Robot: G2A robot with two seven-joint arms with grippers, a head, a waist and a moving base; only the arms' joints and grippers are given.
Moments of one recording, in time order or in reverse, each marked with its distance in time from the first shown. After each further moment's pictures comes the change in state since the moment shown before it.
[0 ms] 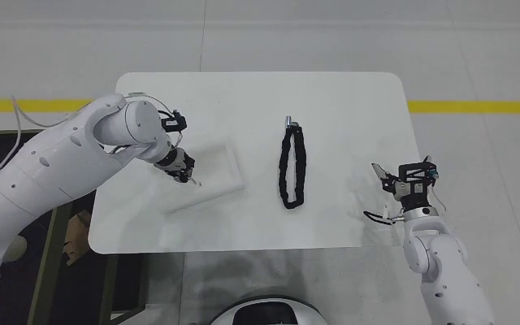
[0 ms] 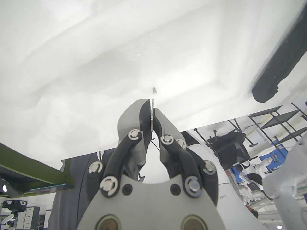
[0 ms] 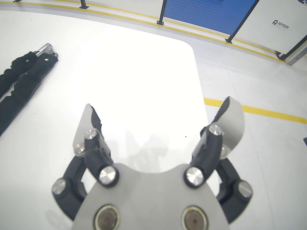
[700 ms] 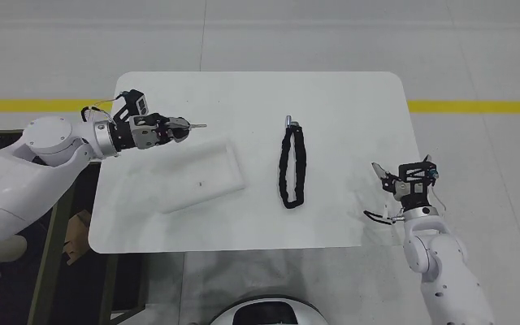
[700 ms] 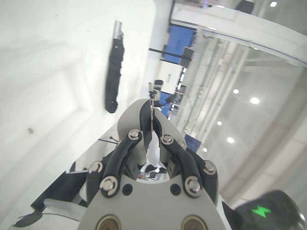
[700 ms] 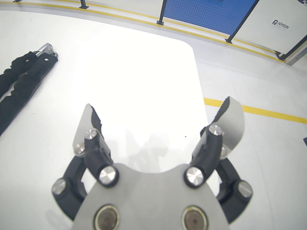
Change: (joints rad) left arm 0.396 0.205 -0.335 0.155 -1.072 -0.698 0.309; right arm 0.000 0.000 0.000 0.000 0.000 0.000 0.000
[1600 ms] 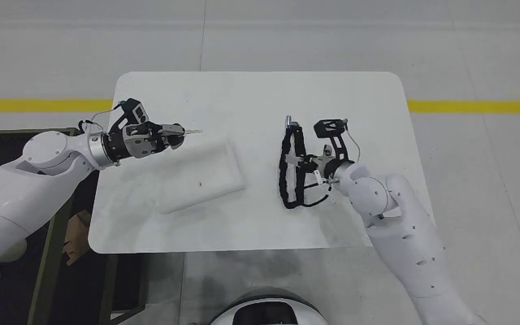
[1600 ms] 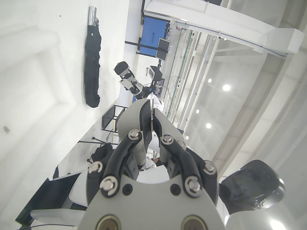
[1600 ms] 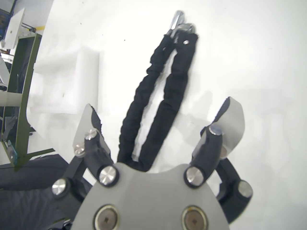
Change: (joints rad) left arm 0.049 0.007 -0.018 0.003 -0.050 -0.067 -0.050; right arm 0.585 -0.094 -0.493 0.070 0.557 0.205 0.863
